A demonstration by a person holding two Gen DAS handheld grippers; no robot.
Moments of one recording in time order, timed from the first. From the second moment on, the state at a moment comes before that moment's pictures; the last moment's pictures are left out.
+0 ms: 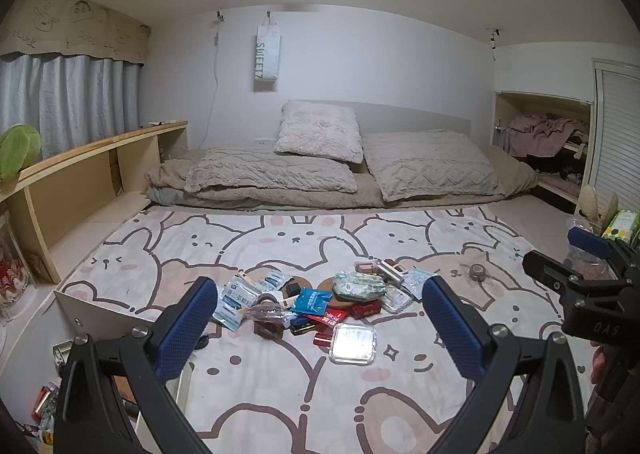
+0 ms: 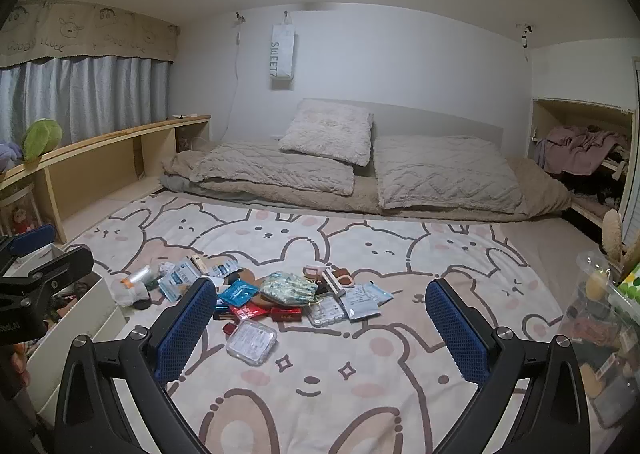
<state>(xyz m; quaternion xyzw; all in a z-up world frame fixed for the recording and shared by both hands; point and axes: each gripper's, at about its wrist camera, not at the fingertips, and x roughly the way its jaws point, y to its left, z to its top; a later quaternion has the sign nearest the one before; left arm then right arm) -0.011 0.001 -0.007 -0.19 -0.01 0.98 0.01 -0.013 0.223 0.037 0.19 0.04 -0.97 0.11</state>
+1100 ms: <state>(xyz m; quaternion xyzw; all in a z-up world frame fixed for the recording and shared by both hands) -0.002 0.004 -0.009 -0.19 -0.01 0.98 0.01 -0.013 0.222 0.037 0.19 0.04 -0.97 0.11</state>
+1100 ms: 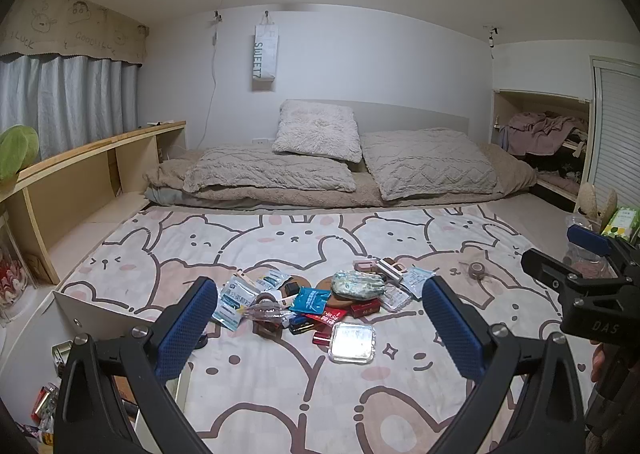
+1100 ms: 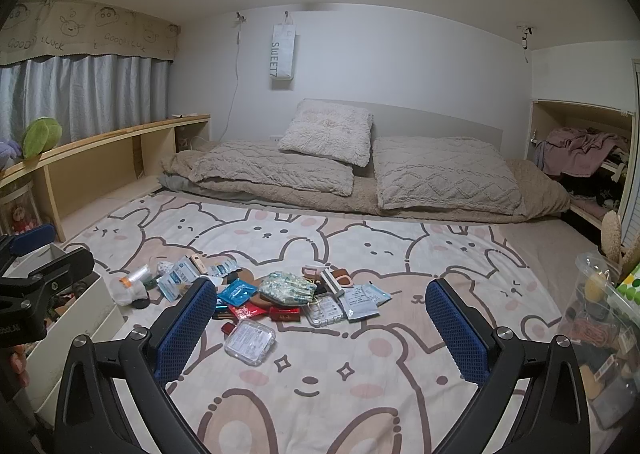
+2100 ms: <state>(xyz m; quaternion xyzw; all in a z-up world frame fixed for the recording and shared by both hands) -0.020 0.000 -0.027 -0.22 -0.01 0.98 0.00 -0.025 0.230 0.026 0.21 0.03 -0.97 0.10</state>
